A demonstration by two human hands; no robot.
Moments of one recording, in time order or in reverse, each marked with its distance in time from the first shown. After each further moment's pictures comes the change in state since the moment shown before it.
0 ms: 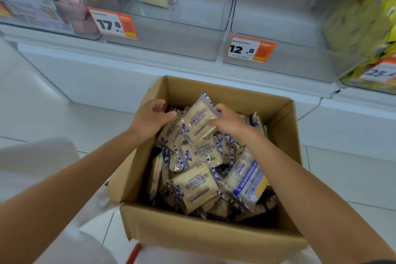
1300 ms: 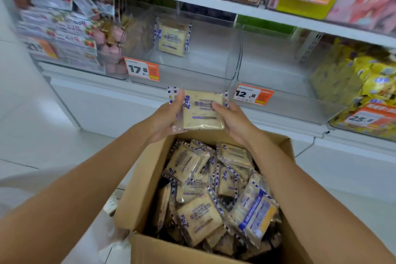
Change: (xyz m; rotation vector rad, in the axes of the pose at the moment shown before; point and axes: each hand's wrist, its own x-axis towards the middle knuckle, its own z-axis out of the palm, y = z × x) left_hand 0.011 0.083 -0.053 -0.519 -0.381 -0.014; right_hand -0.040 -0.122 -0.027 0.644 0.059 -0.169
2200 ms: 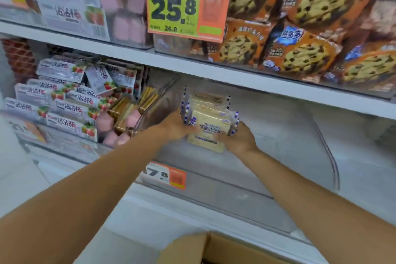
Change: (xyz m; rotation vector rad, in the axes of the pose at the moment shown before) left_hand 0.237 0.126 -0.151 0.566 0.277 0.248; right_hand 0.295 -0.069 0.068 -0.523 0.253 -0.270
